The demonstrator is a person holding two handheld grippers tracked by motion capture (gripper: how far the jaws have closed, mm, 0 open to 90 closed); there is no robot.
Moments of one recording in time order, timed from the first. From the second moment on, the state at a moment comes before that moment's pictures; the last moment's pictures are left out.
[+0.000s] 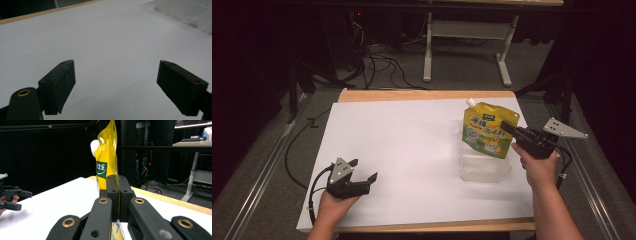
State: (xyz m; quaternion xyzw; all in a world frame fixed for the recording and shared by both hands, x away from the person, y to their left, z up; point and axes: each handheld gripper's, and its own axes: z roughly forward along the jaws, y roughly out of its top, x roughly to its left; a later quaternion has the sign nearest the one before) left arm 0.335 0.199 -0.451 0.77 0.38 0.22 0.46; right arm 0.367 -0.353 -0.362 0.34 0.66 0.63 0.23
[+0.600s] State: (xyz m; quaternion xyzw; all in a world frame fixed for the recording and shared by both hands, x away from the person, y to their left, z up) left arm 0.334 0.199 -0.450 0.77 0.38 0.22 0.46; right arm 0.374 -0.348 -0.370 0.35 0.66 0.62 0.23
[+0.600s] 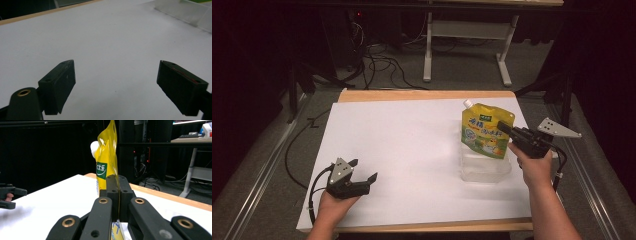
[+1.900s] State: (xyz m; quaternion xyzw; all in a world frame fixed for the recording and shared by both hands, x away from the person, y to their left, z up) left arm 0.335 0.200 -0.450 0.77 0.38 0.23 0.46; right arm 0.368 -0.351 -0.388 0.37 0.67 0.60 0.23
